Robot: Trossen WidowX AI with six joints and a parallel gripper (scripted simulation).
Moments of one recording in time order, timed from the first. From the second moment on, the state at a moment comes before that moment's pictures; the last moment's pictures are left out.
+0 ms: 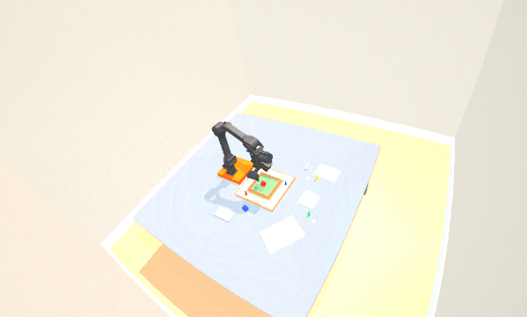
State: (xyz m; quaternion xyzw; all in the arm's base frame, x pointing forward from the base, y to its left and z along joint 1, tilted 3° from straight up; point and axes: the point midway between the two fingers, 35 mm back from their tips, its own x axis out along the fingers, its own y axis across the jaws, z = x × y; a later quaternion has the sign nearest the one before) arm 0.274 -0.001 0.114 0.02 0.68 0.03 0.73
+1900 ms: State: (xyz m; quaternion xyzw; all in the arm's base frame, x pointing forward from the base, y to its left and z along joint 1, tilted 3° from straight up) arm 0.262 -0.199 0.010 0.06 0.70 -0.04 0.71
